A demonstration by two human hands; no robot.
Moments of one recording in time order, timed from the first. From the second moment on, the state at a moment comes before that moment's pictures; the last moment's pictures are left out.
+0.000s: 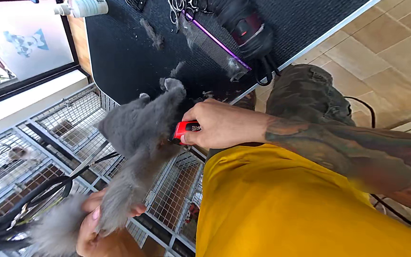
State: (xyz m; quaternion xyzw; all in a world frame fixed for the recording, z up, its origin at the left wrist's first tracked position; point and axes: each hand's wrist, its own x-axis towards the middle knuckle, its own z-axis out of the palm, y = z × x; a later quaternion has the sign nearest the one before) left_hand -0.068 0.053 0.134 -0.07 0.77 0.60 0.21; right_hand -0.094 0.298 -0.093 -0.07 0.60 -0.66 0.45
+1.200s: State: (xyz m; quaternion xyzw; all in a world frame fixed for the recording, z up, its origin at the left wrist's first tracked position) left_hand -0.086 0.048 0.139 -0.08 0.75 0.62 0.22; right_hand -0.107 0.299 -0.156 -0.01 0.39 -0.77 0.50
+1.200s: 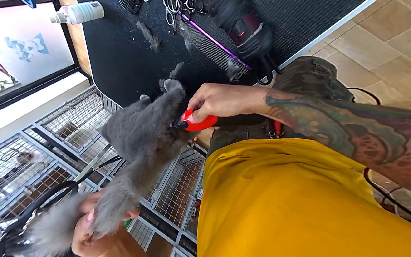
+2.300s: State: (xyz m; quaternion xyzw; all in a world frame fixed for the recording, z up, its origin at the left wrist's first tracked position) left_hand -0.089 0.032 0.136 -0.13 0.71 0.66 0.21; right_hand -0.042 0.278 -0.168 -0.03 0.11 -0.94 0.31
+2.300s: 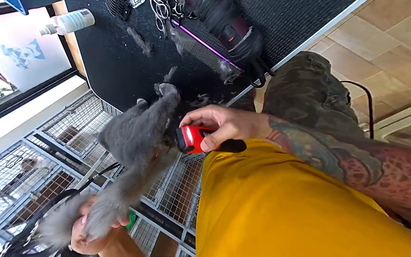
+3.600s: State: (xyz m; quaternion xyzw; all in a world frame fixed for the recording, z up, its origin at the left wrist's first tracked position) left_hand -0.072 0.058 0.124 -0.07 0.77 0.61 0.17; right_hand 0.029 0.206 -0.163 0.03 0.72 -0.67 -0.17
